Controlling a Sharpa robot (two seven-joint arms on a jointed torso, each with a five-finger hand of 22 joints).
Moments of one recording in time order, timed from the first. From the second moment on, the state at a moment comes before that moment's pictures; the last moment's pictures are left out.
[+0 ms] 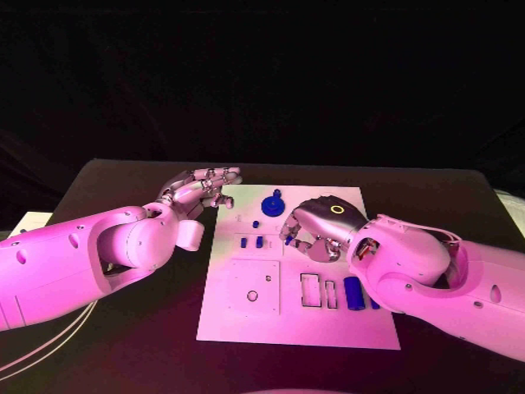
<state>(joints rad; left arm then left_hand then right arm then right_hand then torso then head) 1.14 -0.91 0.00 1.60 0.15 -0.27 0.35 1.37 -0.13 0.48 -0.01 0.07 1.01 0.19 0.12 0.07 1.12 0.12 0.14 0.07 1.28 0.03 1.11 0.63 0.16 1.20 0.12 0.59 0.95 1.08 -0.82 0.04 1.82 -1.85 -0.22 -0.29 1.49 -0.11 0.50 0.08 0.12 1.18 0.11 0.08 0.13 1.22 0.08 0.08 0.07 1.47 -0.03 1.25 1.14 0.05 1.42 0.08 1.43 1.31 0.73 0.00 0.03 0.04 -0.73</state>
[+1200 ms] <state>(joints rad) 1.14 -0.89 0.00 1.60 0.15 -0.27 0.34 1.37 -0.13 0.48 -0.01 0.07 1.01 0.19 0.12 0.07 1.12 0.12 0.14 0.07 1.28 0.03 1.11 0.63 0.16 1.20 0.12 0.58 0.95 1.00 -0.70 0.03 1.76 -1.83 -0.13 -0.26 1.46 -0.11 0.51 0.08 0.10 1.18 0.11 0.08 0.13 1.24 0.06 0.08 0.07 1.47 -0.03 1.25 1.13 0.05 1.42 0.08 1.43 1.31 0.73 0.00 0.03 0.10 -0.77</state>
